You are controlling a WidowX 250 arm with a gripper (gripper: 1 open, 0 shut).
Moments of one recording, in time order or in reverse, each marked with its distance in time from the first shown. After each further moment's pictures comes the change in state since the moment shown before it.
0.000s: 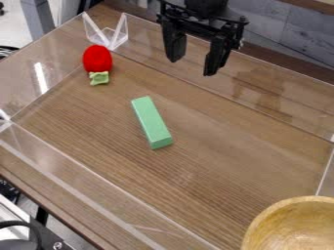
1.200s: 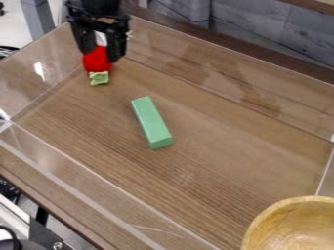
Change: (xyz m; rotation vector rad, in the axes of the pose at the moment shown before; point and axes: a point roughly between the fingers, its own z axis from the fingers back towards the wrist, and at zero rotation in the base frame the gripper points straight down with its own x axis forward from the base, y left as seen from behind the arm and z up) arm -0.001 0.157 -0.039 -0.022 -0.025 0.055
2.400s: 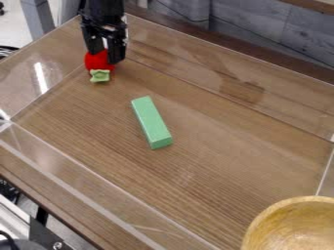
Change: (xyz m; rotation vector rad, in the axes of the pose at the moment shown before) arm 0.062 0.033 -0.047 -0.020 0.036 -0.180
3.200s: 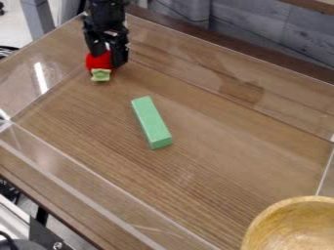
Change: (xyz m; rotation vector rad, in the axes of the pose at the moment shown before) arm -0.008 0.001 -0.010 -0.016 -0.025 0.071
